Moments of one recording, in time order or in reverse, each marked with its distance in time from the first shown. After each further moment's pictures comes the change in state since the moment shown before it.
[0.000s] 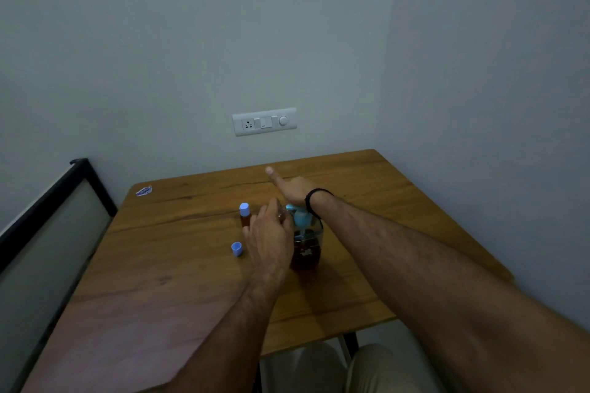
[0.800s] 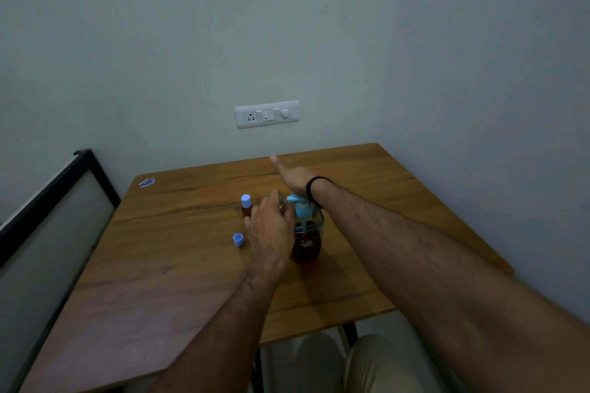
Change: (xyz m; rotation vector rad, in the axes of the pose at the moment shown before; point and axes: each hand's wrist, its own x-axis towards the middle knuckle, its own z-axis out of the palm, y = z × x) left_hand 0.001 0.000 0.000 0.022 0.010 -0.007; right_hand 0.003 -0.003 -0.002 0.012 -0.005 0.029
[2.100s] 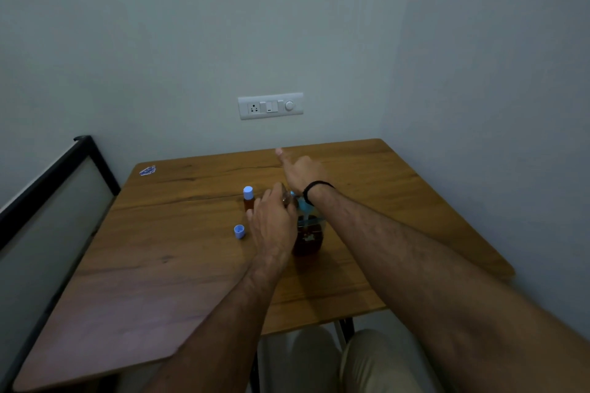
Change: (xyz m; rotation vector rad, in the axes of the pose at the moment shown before) left_hand 0.000 -0.001 0.000 -0.017 -0.017 -0.029; right_hand 0.005 0.004 0.019 -0.106 0.265 -0.052
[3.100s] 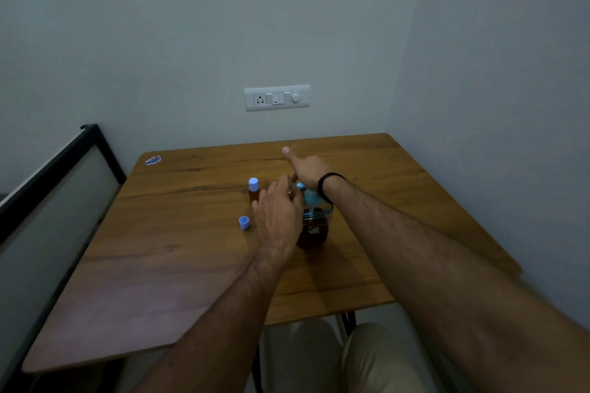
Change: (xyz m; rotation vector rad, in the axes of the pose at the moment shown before) left_hand -0.001 0.000 0.000 0.010 0.030 0.030; right_hand 0.001 0.008 -0.008 0.189 -0.235 0.000
